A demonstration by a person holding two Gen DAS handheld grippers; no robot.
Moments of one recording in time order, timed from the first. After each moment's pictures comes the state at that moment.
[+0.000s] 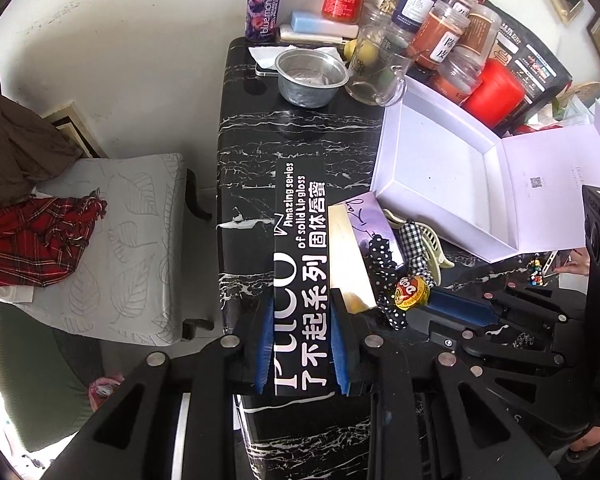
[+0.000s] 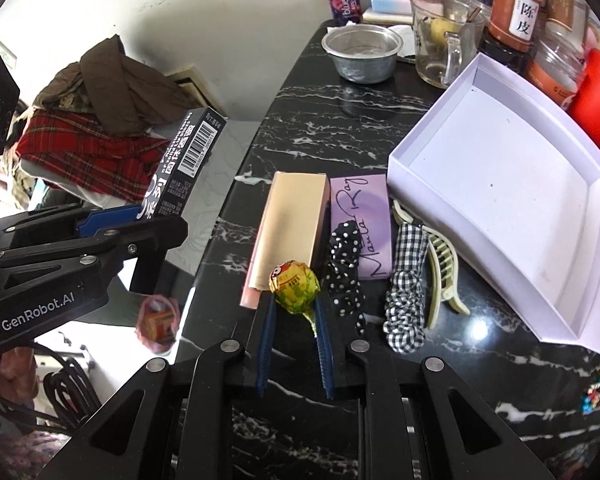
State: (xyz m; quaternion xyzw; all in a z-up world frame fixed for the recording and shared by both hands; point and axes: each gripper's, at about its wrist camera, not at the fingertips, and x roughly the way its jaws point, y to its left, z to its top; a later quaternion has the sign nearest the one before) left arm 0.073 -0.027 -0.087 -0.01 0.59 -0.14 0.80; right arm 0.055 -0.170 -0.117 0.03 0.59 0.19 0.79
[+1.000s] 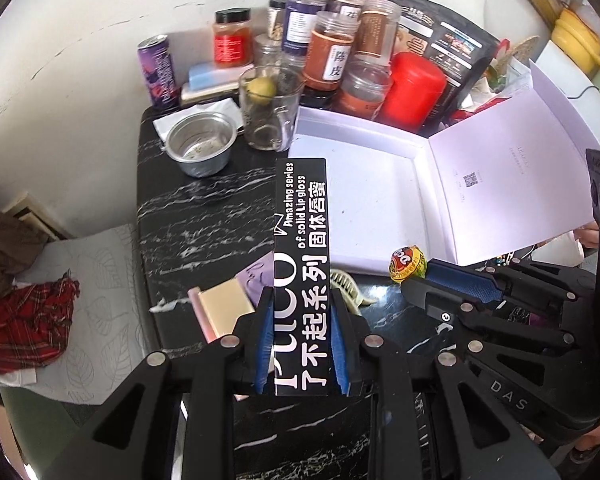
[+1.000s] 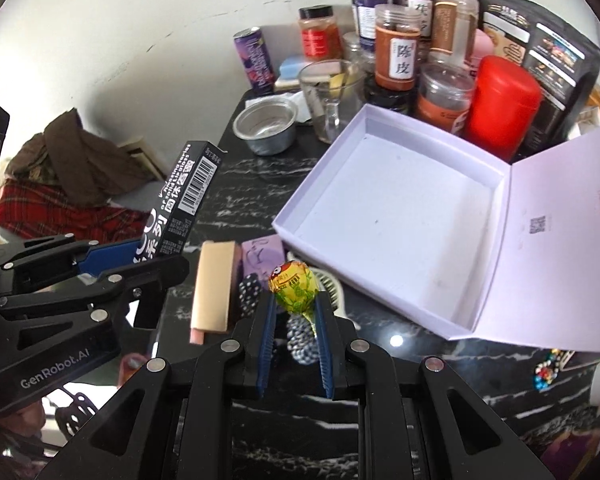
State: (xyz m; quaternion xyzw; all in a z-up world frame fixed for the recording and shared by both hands) left arm 0.089 -0.126 -0.043 0.06 0.54 -0.23 0.81; right arm 0.052 -0.246 -0.060 0.06 0.53 0.08 0.84
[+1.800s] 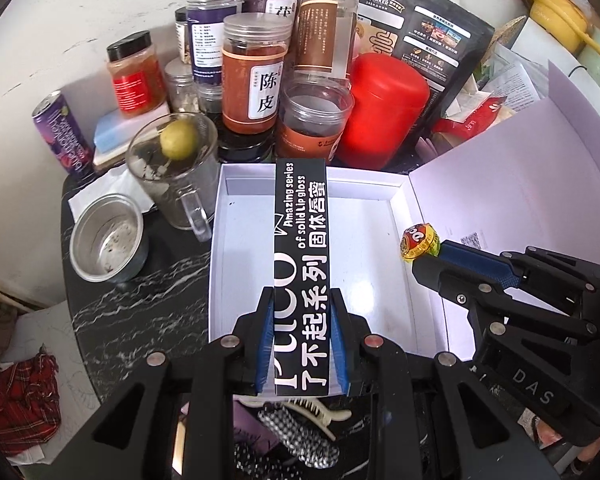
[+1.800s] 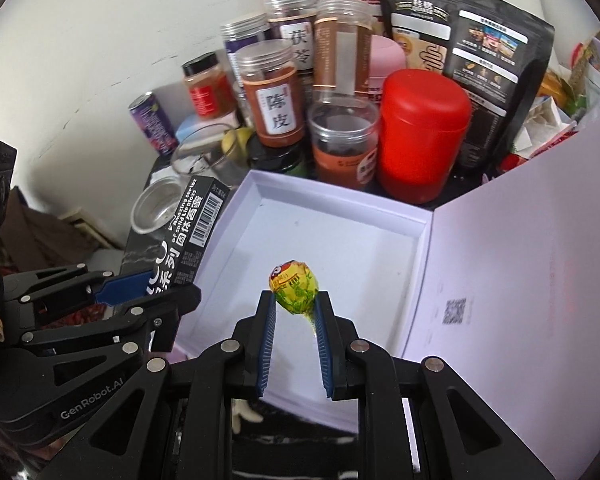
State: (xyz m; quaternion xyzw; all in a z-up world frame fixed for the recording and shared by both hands) left arm 0.182 -0.231 -0.070 0.09 0.53 -0.29 0.79; right arm 0.130 -0.346 -0.061 0.11 0.50 -0.02 0.86
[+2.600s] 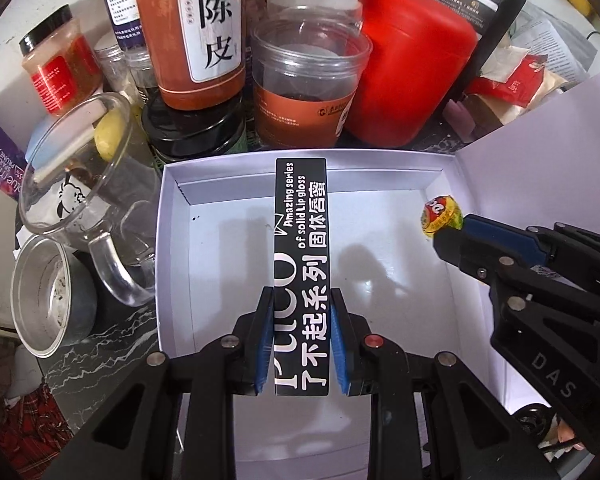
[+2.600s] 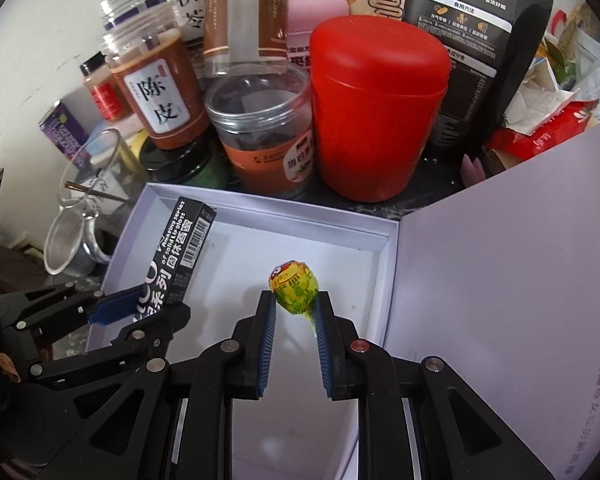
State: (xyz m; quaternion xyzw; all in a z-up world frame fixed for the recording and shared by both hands) left arm 0.229 -0.288 -0.144 0.15 0.55 -0.30 0.76; right arm 0.186 -0.393 -0.128 0.12 0.54 -0.09 0.83
